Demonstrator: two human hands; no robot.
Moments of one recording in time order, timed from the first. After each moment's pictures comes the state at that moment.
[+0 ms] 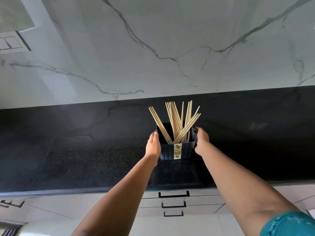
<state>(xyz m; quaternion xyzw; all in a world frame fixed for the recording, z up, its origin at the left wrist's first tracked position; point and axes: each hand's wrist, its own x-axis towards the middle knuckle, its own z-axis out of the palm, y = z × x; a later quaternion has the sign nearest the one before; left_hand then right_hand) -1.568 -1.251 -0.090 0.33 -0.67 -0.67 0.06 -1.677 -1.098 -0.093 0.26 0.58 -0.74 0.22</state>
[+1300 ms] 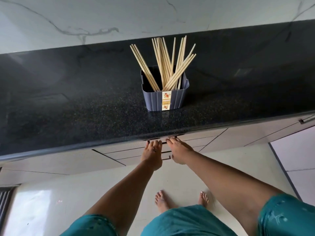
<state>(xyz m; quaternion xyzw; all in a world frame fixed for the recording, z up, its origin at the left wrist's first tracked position) -1.434 -1.193 -0.258 0.01 -0.97 -0.09 -0.21 -1.493 -1.064 -0.229 -0.27 0.92 -0.02 0.27</state>
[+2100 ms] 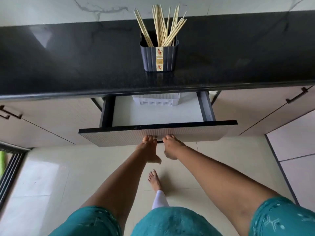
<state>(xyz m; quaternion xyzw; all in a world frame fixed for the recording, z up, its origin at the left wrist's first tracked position) -1.272 -1.111 -0.255 0.04 -0.95 -0.06 -0.29 -1.331 -0.984 -0.239 -0.32 0.90 -0.02 0.31</state>
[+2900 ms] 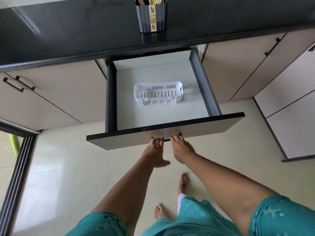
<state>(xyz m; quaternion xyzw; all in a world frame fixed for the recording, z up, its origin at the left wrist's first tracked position) -1.019 -1.022 -0.258 0.00 -0.95 -0.11 -0.29 -1.068 -0.889 -0.262 -0.26 0.93 -0.05 0.24</state>
